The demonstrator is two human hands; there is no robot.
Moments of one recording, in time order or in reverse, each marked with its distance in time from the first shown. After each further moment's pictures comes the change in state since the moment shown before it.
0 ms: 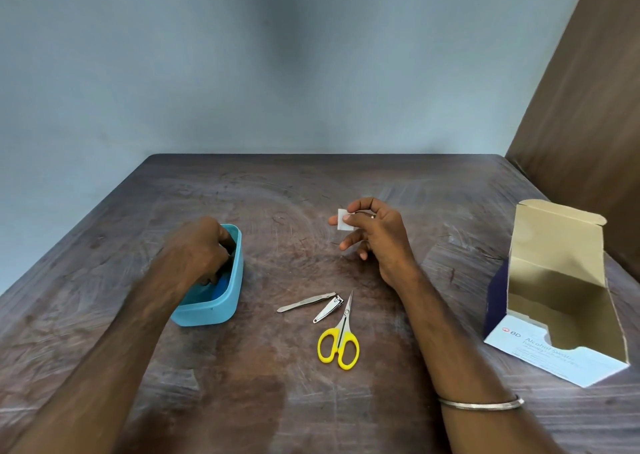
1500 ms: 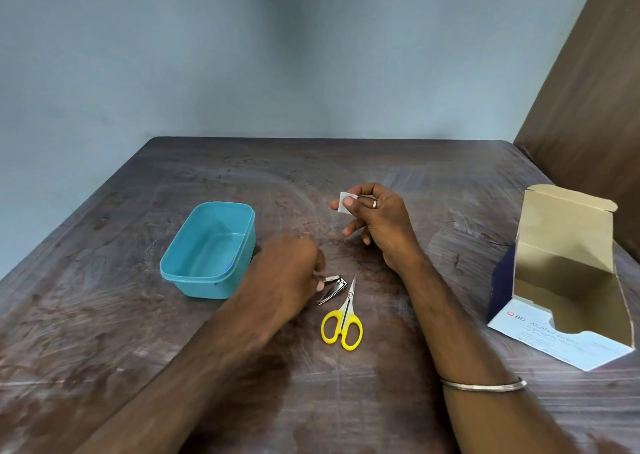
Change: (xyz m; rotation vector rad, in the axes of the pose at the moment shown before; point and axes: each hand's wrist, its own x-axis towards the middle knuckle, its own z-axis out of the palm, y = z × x) left_hand -0.066 0.055 0.058 0.350 -0.093 0.452; right_hand 0.001 0.007 0.000 -0.122 -0.012 -0.087
